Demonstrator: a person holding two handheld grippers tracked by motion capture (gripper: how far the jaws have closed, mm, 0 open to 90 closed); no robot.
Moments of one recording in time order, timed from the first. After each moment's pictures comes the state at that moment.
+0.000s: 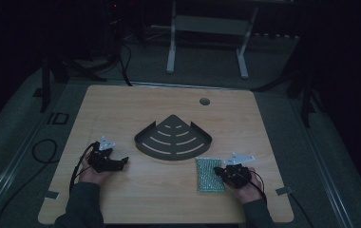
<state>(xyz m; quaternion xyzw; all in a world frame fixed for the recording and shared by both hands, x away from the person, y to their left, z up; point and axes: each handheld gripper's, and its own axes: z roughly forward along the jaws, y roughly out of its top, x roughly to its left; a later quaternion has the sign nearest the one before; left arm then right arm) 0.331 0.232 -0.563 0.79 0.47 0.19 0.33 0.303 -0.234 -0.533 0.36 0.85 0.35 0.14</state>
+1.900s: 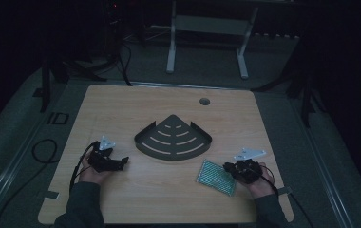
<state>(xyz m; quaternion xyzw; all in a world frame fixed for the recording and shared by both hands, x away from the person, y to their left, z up) 0.332 0.232 -0.563 0.79 0.47 0.19 0.33 0.316 -0.263 -0.515 0.35 0.86 0.33 0.14</state>
